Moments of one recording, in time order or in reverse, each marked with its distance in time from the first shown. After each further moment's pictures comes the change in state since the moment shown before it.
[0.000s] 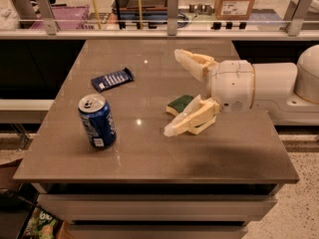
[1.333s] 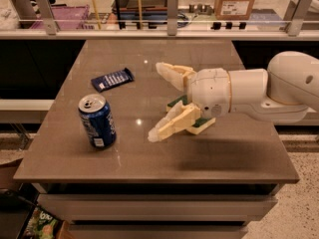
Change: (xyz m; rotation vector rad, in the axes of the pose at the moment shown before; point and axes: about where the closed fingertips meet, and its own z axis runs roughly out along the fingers) arm 0.013 0.013 0.038 -0.099 -0.029 0.120
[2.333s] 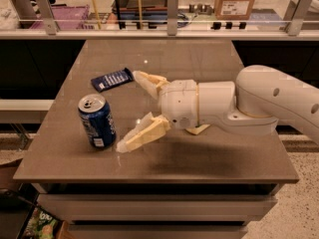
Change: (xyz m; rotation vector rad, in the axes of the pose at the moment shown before) arm 0.008 0.014 0.055 0.030 0.007 -0.036
